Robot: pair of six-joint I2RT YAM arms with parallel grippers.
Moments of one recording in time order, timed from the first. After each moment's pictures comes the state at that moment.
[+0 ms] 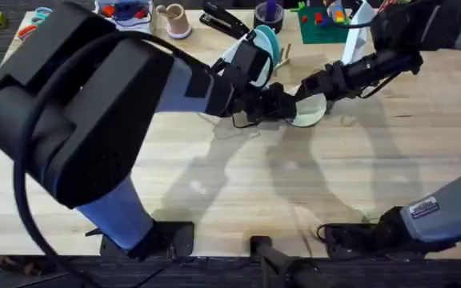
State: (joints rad) left arm -0.59 1.90 0.94 0.12 0.60 -0.82; right arm -0.05 1.87 1.22 -0.87 -0.70 -0.28
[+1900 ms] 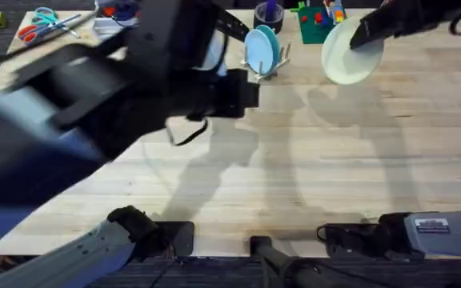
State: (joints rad) left arm -0.59 1.09 0.92 -0.63 0.18 -0.50; right arm 0.01 1.56 1.70 -1.34 -0.36 -0.30
